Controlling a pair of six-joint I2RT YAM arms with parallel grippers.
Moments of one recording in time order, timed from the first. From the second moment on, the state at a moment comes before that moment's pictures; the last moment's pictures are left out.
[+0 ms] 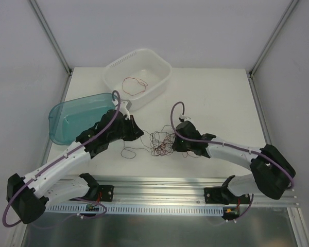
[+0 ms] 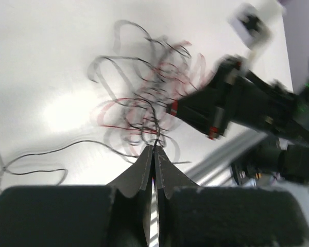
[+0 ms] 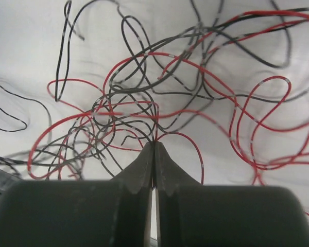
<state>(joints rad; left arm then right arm) -0.75 1.00 0.80 -0.36 0.06 -0.67 0.85 1.41 0.68 -0.16 0.09 0.78</state>
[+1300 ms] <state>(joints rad) -0.39 0.87 0.70 -0.68 0.11 -0.58 0.27 1.02 0.78 -0.82 -0.01 0.45</state>
